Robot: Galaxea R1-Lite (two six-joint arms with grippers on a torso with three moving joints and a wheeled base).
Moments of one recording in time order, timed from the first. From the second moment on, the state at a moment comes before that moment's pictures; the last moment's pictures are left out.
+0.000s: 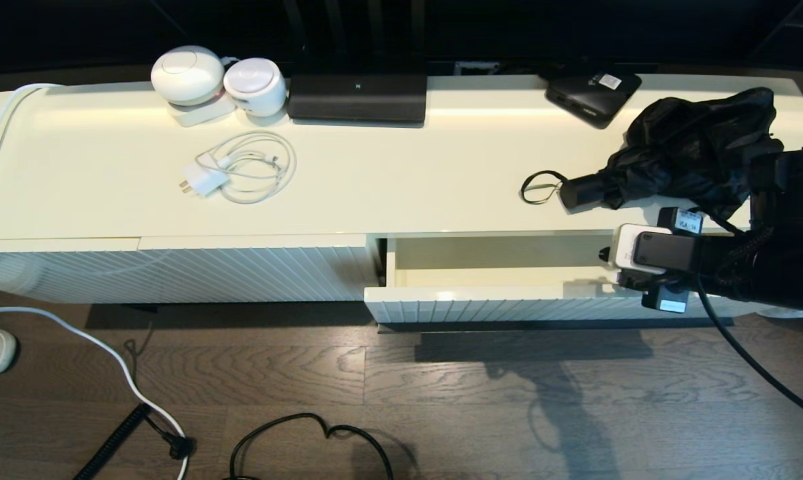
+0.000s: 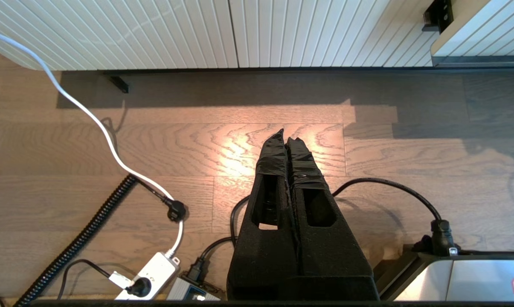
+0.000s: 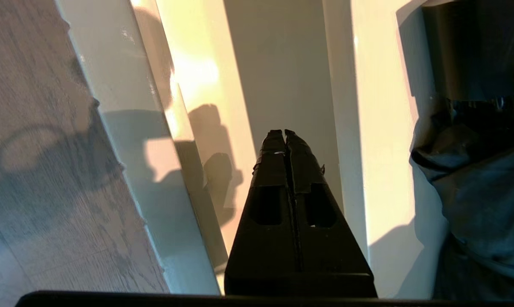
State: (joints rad) left arm 0.00 0.00 0.00 -0.01 0.00 -0.01; right arm 0.19 1.58 -0.97 -0.20 0.15 -1.24
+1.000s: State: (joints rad) left arm 0.00 0.00 0.00 -0.01 0.00 -0.01; right arm 0.20 1.62 -0.96 -0.15 0.11 -1.32
